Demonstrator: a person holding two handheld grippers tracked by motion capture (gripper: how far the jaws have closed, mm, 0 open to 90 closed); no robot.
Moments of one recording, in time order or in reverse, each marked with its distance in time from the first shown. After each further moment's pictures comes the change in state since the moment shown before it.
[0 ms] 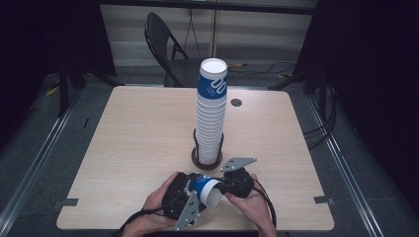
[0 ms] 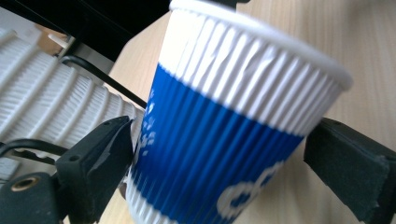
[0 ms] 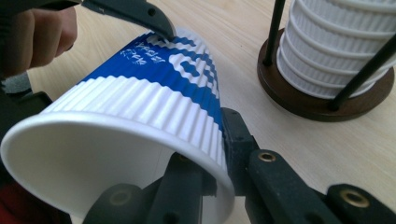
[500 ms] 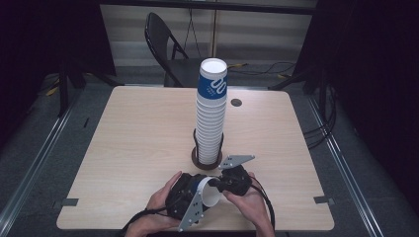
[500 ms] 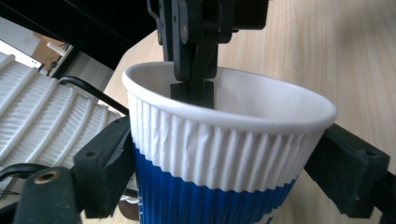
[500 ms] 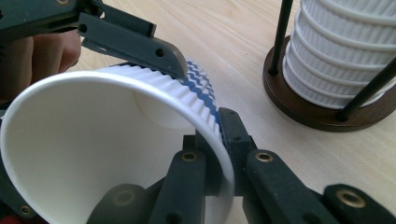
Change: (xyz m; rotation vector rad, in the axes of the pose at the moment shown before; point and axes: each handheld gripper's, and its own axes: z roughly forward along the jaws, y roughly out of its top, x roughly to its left) left arm 0.001 0.010 0.002 -0.024 -0.008 0.002; right arm -0.001 0.007 0.004 -0.012 0.029 0.022
